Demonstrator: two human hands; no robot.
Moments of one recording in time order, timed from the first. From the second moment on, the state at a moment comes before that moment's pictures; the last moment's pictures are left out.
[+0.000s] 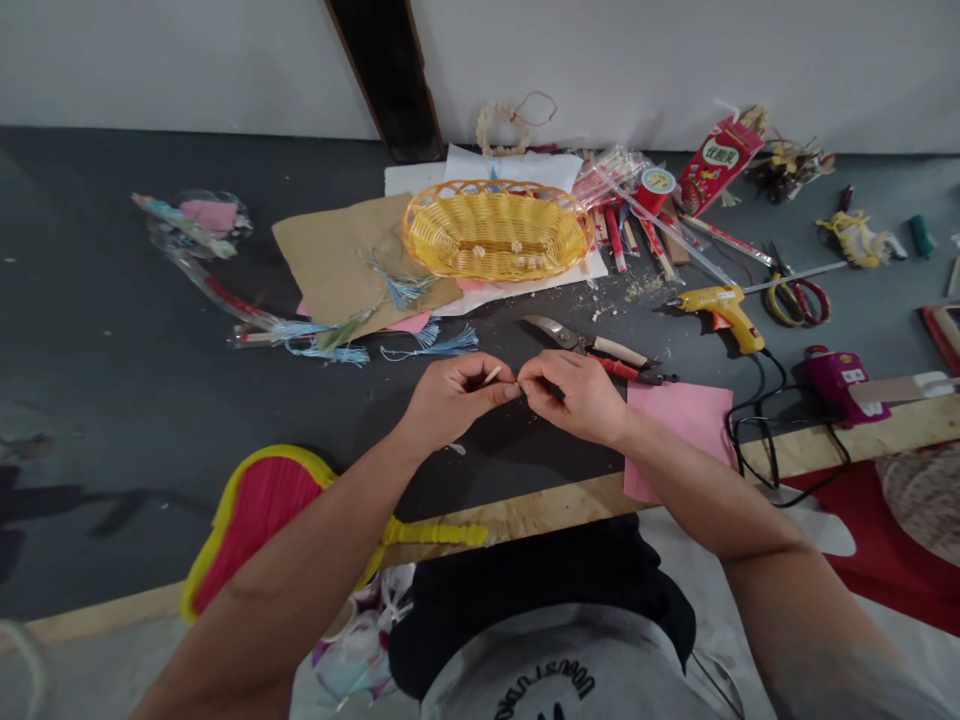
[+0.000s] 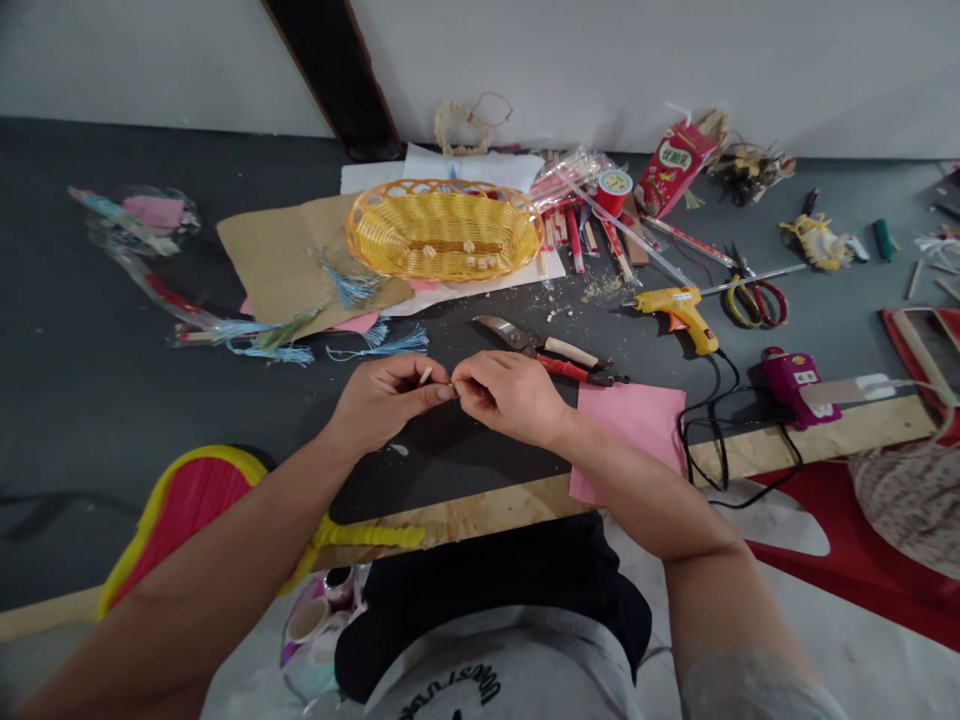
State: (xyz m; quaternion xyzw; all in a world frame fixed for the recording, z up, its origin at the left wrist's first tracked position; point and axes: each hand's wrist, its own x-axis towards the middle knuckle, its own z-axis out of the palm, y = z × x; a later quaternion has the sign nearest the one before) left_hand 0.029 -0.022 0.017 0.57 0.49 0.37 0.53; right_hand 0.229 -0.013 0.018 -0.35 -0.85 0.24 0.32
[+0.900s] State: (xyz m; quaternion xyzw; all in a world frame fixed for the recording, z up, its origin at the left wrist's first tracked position) left_hand 0.022 -0.019 0.013 0.66 0.57 0.33 0.36; right_hand 0.281 0.008 0.040 -0.55 -0.83 0.08 0.02
